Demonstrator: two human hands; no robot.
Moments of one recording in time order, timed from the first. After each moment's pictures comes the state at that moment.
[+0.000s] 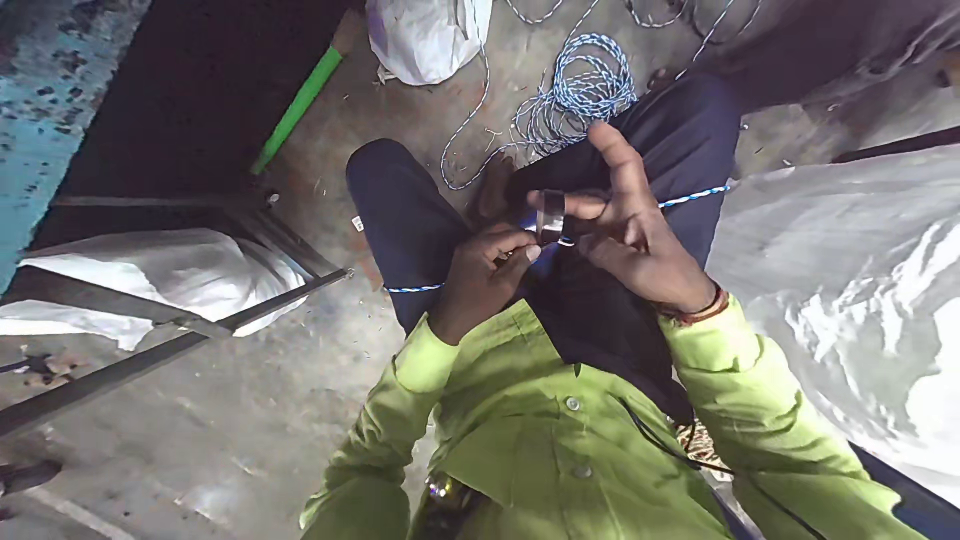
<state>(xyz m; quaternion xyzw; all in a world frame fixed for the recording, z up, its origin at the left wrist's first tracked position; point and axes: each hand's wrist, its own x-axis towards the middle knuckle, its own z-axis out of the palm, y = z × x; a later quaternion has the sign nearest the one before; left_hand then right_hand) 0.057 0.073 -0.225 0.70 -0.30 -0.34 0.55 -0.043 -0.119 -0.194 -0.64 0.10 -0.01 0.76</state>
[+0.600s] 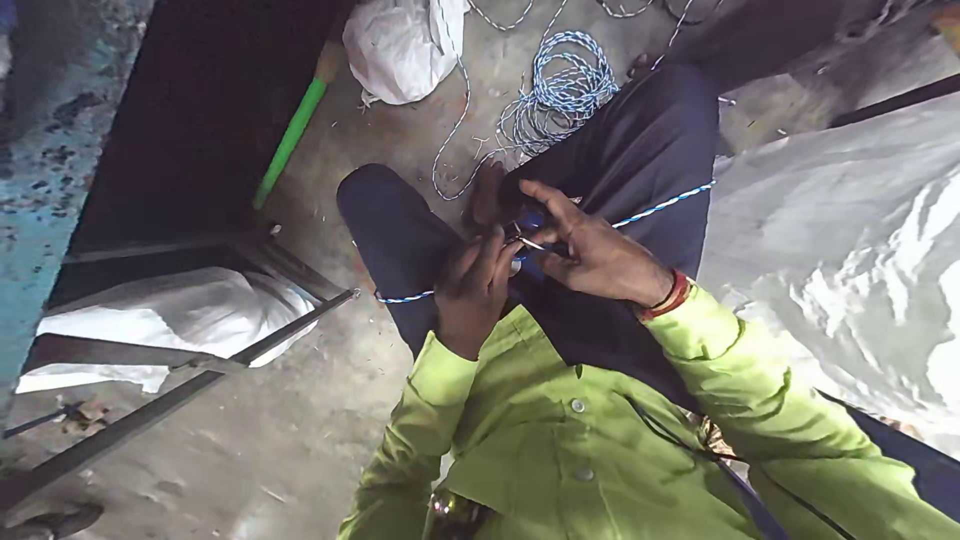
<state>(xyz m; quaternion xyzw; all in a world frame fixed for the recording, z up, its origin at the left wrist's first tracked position) 0.042 0.077 -0.236 0.83 -0.40 0.03 0.40 -0.040 -0.106 -0.212 -0.79 0.16 0.12 0.57</state>
